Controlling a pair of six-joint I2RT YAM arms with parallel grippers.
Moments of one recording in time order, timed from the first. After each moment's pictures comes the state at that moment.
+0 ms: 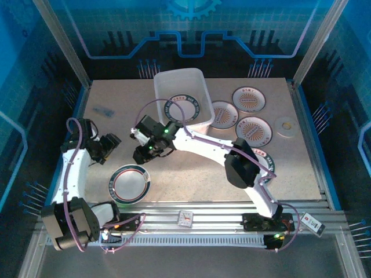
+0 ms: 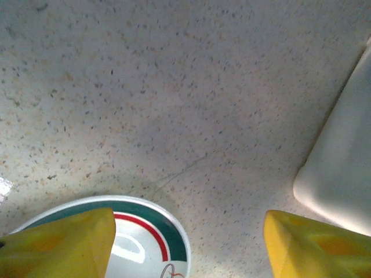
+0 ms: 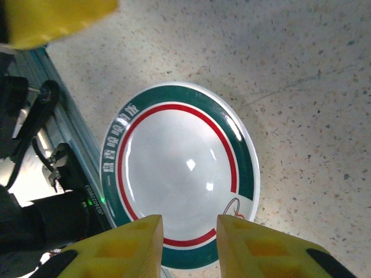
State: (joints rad) left arm 0.33 1.13 0.86 -0.83 0.30 -0.63; right arm 1.02 2.21 1.99 -0.78 -0.36 0.38
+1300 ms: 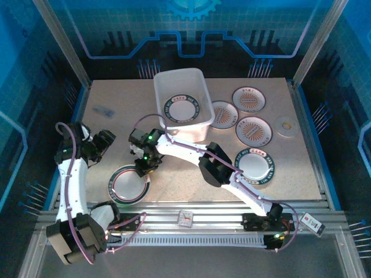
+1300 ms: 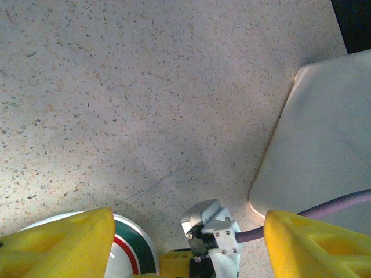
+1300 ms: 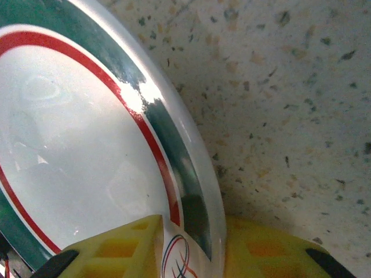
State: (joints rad) left arm 0.40 1.00 0.84 -0.78 0.39 -0.64; right arm 1.04 2.59 2.34 -1.10 -0.40 0.38
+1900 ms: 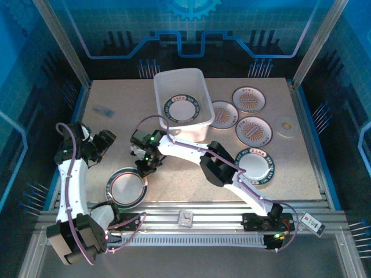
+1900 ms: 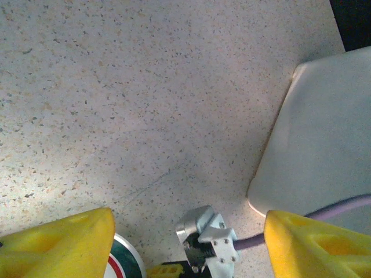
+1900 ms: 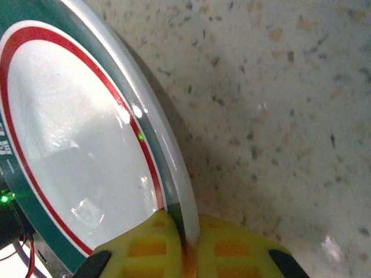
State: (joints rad) left arm 0.40 0.99 0.83 -0.78 0.40 -0.64; right arm 1.04 2.50 2.17 -0.98 -0.47 0.39
